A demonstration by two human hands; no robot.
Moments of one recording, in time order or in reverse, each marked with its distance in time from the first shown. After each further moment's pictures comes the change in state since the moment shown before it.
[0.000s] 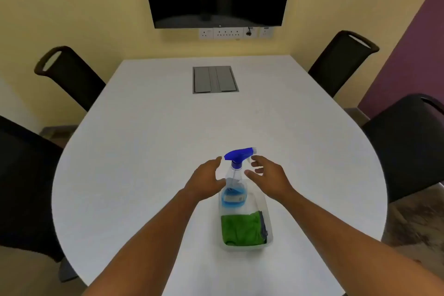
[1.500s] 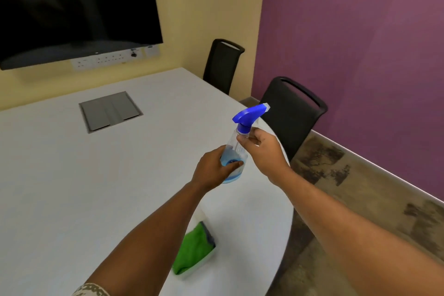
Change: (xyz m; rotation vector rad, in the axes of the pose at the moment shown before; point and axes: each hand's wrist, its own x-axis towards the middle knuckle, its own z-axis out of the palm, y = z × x) left_hand 0.033 0.189 0.069 -0.250 -0.170 0.555; right_hand -0.093 -0.007 -0.149 0.366 0.627 0.106
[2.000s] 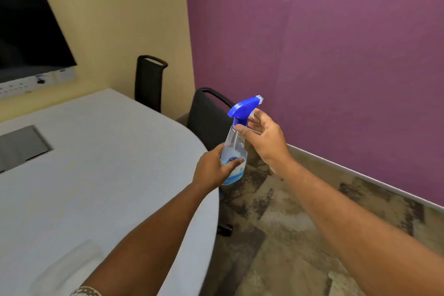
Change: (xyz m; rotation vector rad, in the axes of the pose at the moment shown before) left_hand 0.073 0.178 0.210 0.026 -0.063 0.184; right_hand 0.008 0.051 -0.274 0.002 0.300 -0.067
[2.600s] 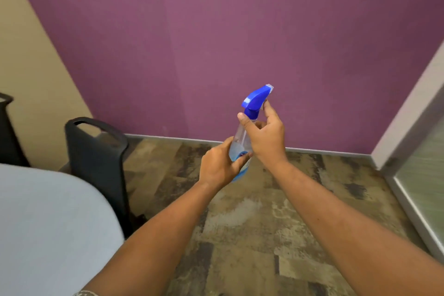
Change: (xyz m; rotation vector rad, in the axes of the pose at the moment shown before) left_hand 0.099 0.184 0.238 0.065 -0.174 0.515; right_hand 0.039 0.097 -0.251 -0.098 0.676 -0.009
